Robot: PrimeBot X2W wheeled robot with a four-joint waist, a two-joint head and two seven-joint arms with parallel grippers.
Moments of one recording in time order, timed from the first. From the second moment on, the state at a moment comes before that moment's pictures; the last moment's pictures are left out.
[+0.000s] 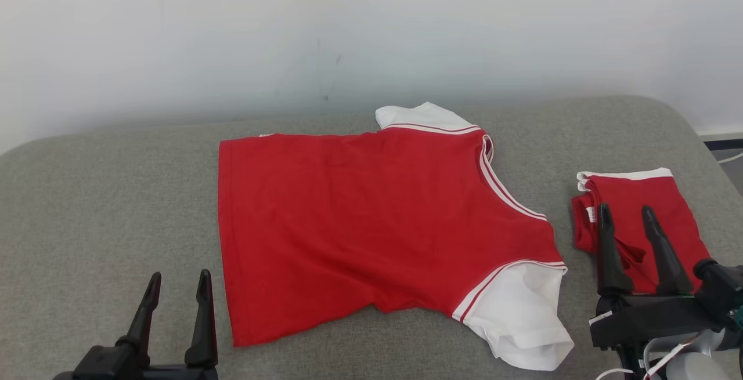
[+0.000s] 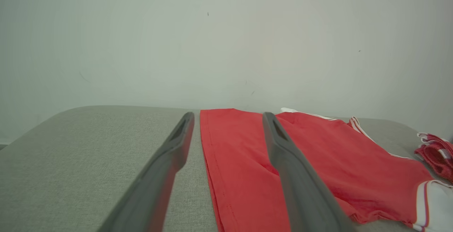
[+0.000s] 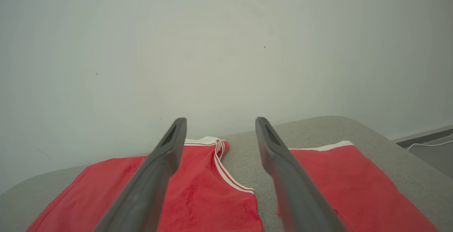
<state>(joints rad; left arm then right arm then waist) 0.01 0.19 -0.25 0.05 -0.27 0.12 -0.25 -0.04 -0.19 0.07 0.03 0.49 -0.10 -0.21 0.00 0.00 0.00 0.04</state>
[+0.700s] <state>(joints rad) 0.01 0.18 -0.31 0.24 -0.36 0.05 -0.04 -0.06 -0.20 0.13 0.05 0.45 -0.05 -0.23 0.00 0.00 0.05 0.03</state>
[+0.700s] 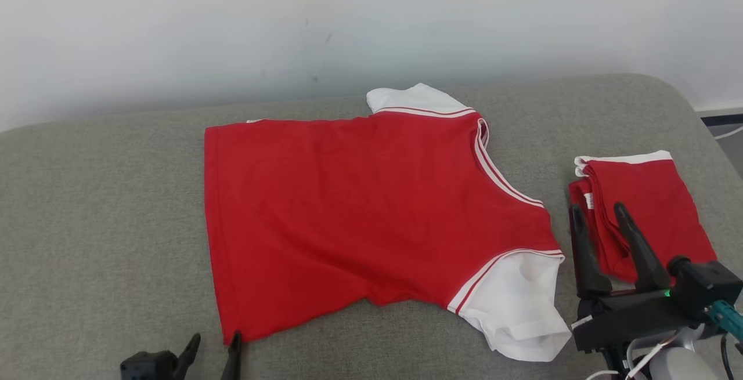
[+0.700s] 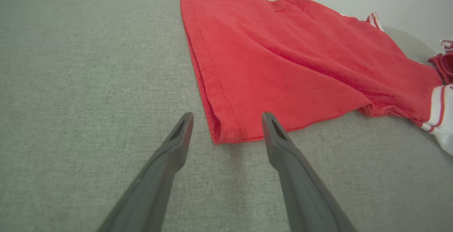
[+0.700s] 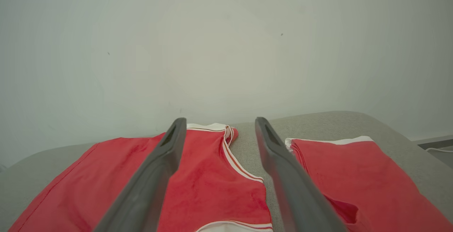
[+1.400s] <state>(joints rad) -0.09 0.17 -0.31 0.41 -0.39 0.03 0.06 -0.08 -0.21 0.13 0.07 0.44 -0.04 -0.24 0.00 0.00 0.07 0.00</state>
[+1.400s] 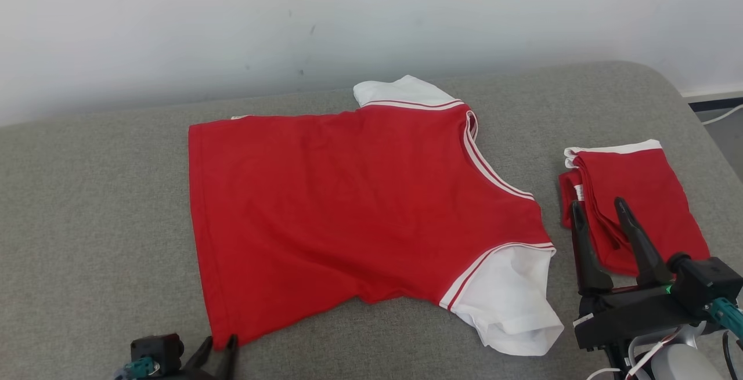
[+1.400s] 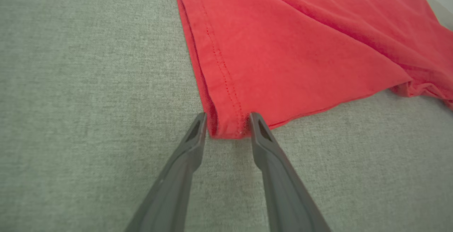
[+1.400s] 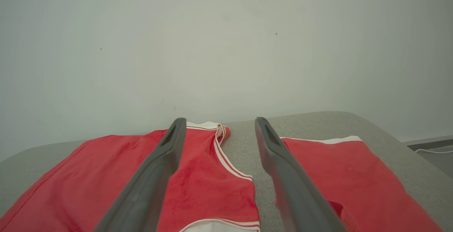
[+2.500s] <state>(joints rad) -0.12 0.18 -0.29 0.43 -0.39 0.06 0.03 0.02 -0.29 0.20 0.16 0.48 0.03 0.07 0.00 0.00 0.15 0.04</state>
